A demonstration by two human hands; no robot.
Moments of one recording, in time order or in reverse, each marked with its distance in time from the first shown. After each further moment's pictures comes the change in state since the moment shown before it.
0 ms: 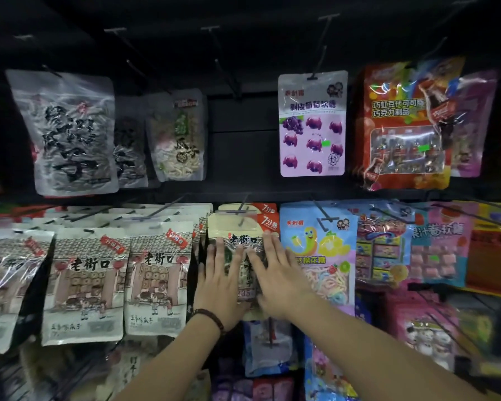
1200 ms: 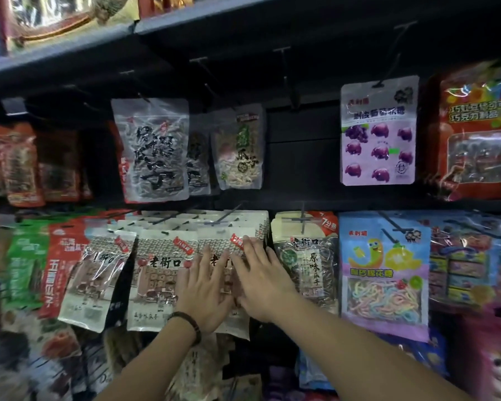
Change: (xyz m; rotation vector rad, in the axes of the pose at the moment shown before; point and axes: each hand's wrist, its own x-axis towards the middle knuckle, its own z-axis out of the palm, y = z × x) left_hand -0.047 -0.149 -0.046 0.048 0.006 -0.139; right_hand 0.044 -0.136 -0.039 0.043 0.080 -0.262
